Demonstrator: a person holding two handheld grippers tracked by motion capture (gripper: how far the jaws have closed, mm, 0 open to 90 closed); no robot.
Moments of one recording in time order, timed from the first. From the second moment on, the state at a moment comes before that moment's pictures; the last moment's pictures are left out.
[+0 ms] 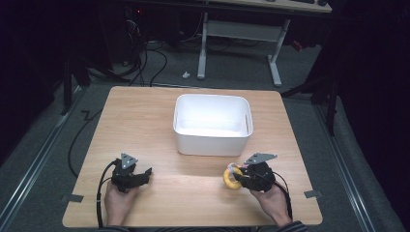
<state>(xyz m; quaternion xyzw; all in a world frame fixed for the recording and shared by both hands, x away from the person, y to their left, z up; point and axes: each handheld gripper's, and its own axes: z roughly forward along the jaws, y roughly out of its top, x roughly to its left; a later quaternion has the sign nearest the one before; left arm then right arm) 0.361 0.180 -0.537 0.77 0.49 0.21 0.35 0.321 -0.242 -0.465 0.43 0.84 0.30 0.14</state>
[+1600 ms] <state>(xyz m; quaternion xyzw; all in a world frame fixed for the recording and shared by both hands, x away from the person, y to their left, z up) 0.360 0.180 -0.537 0.77 0.49 0.20 0.35 0.343 -0.292 -0.369 0.45 0.81 0.31 0.21</state>
